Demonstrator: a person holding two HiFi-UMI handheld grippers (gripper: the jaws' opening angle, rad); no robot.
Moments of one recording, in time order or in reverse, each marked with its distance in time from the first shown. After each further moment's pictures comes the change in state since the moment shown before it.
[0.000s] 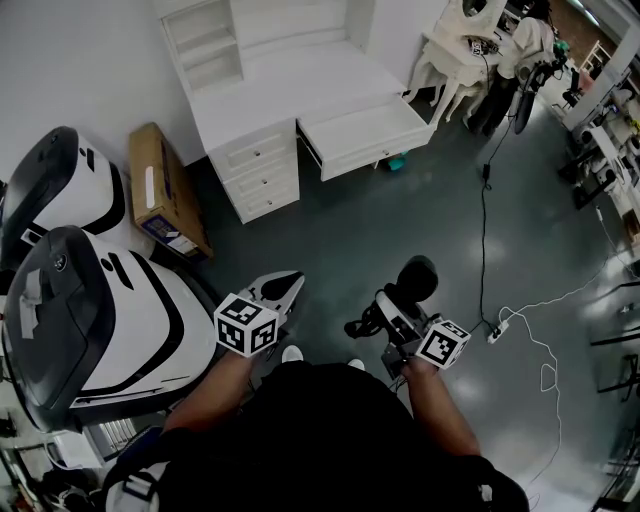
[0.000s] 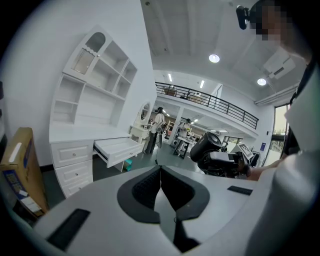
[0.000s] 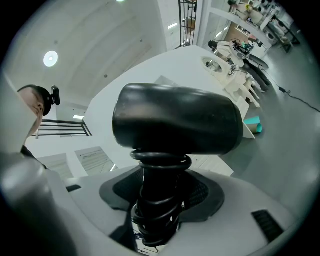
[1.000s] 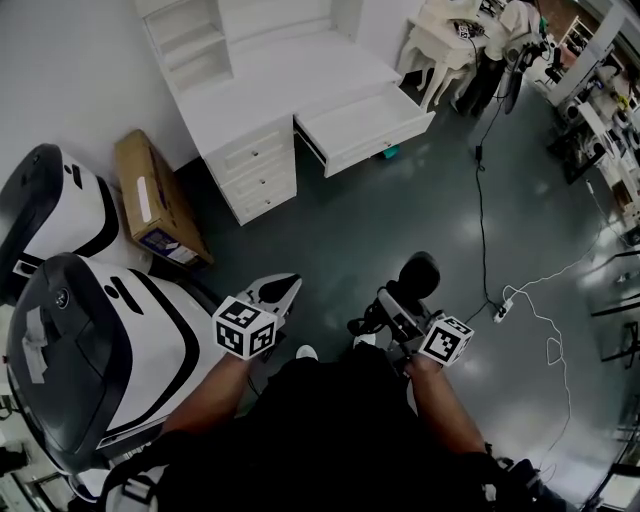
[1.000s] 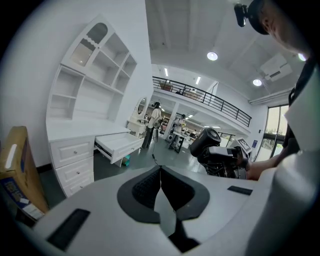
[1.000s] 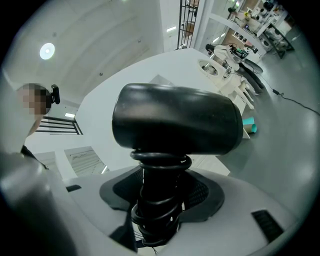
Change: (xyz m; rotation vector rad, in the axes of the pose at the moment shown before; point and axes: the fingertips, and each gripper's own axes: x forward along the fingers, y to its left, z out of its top) left arm -0.028 0.072 -0.010 0.011 0.067 -0.078; right arm 0.059 0.013 -0.033 0.004 -0.032 -0.093
